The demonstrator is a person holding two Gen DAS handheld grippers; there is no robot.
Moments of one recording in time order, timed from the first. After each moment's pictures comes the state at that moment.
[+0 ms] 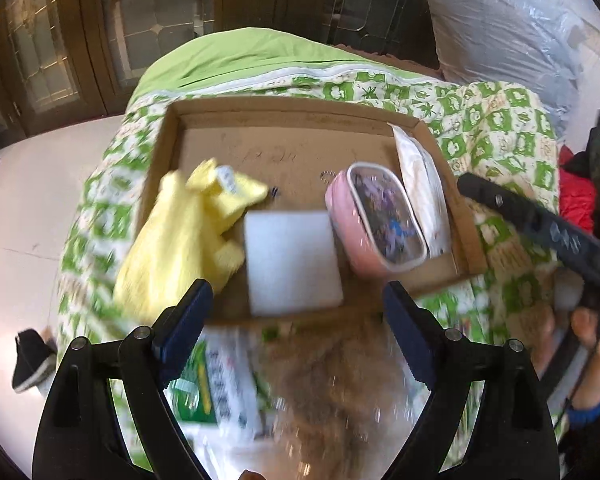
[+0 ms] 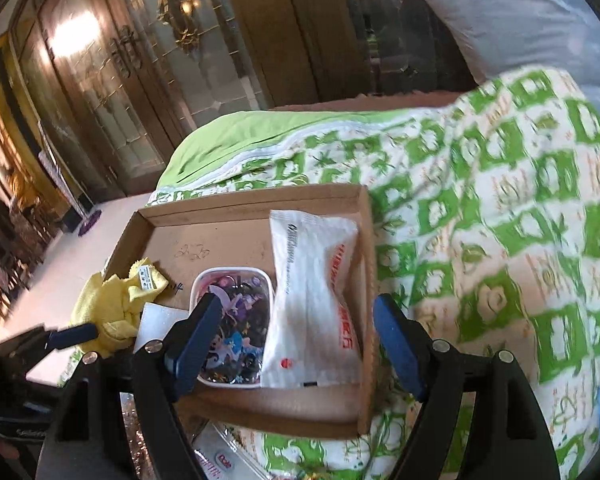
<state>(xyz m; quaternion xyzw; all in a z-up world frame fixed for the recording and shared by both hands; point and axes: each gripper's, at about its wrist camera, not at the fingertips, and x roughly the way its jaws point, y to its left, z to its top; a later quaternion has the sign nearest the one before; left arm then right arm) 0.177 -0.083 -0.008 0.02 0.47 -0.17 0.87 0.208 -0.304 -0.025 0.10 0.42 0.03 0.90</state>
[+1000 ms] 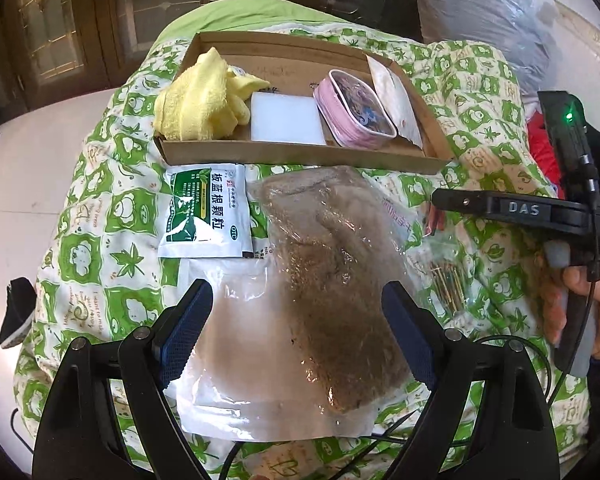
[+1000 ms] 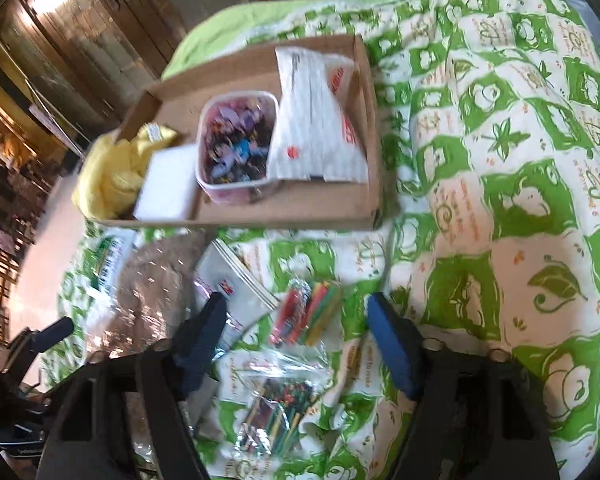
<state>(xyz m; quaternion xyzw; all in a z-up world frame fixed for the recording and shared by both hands) 0.069 -0.054 -0.041 0.01 0.49 -0.18 0.86 0.133 -0.278 -0.067 0.09 0.56 0.03 0.82</state>
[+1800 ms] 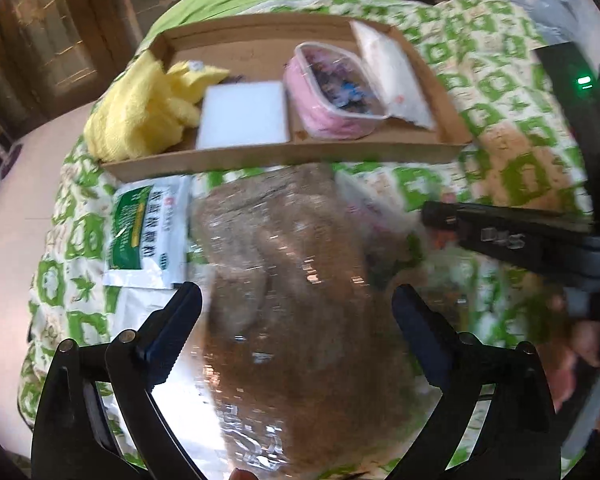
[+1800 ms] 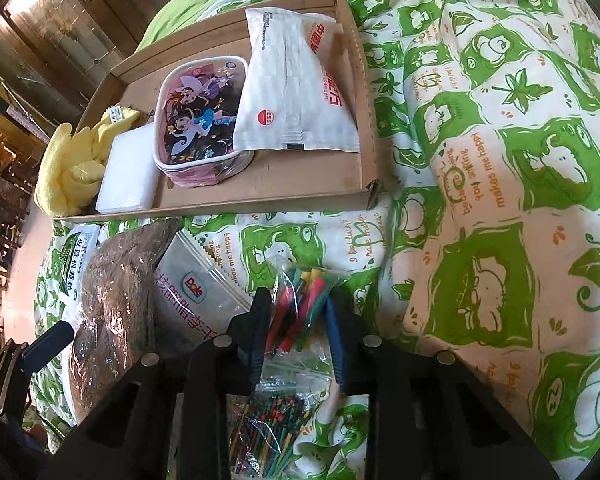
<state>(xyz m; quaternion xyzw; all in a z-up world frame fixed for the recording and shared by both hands) 0.095 -0.128 -0.062 0.07 0.51 -0.11 0.85 0.147 -0.277 -0.097 0.09 0.59 0.01 0.80</state>
